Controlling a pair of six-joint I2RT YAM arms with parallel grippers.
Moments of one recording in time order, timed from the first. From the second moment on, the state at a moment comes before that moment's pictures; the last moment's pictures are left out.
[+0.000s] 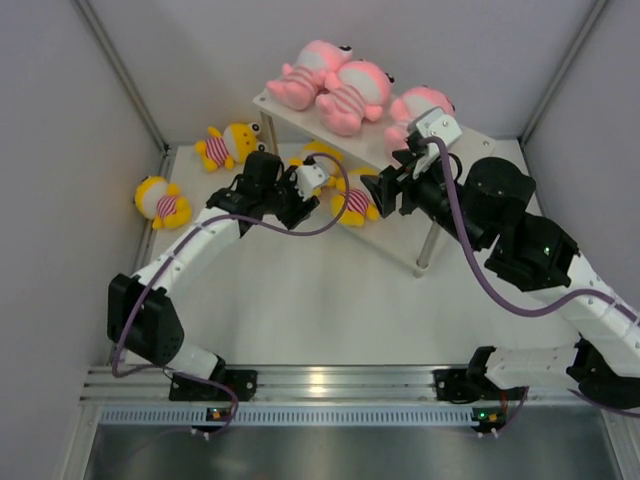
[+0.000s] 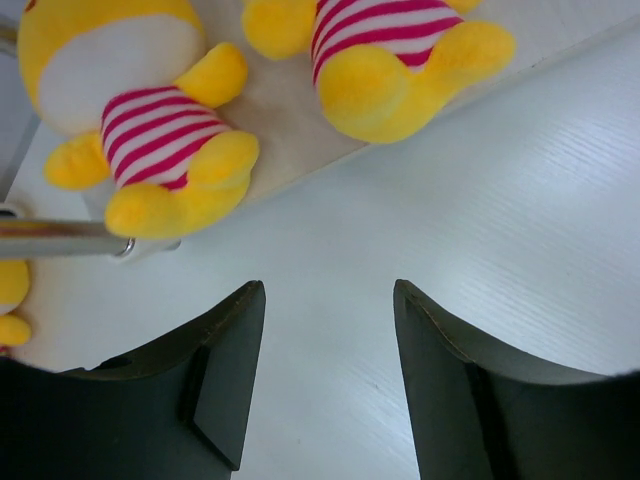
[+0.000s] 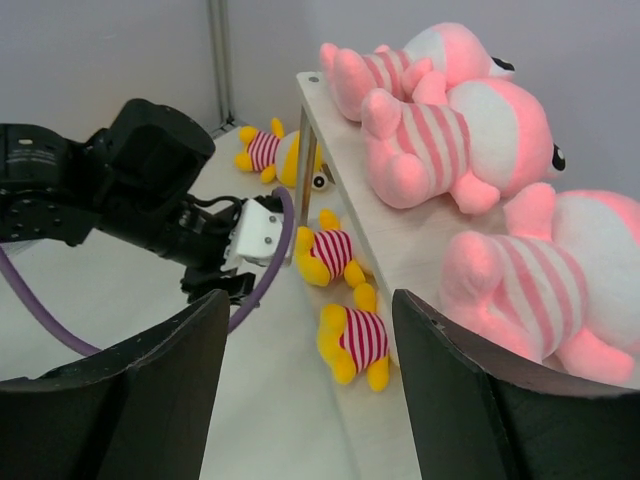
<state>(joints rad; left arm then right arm) -0.45 1.54 1.31 -0.44 0.31 0.54 1.01 1.14 1.64 -0.50 0.35 -0.12</state>
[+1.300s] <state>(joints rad) 0.06 2.43 2.25 -0.43 -0.19 0.20 1.01 1.07 1.44 -0.43 0.20 -0.36</state>
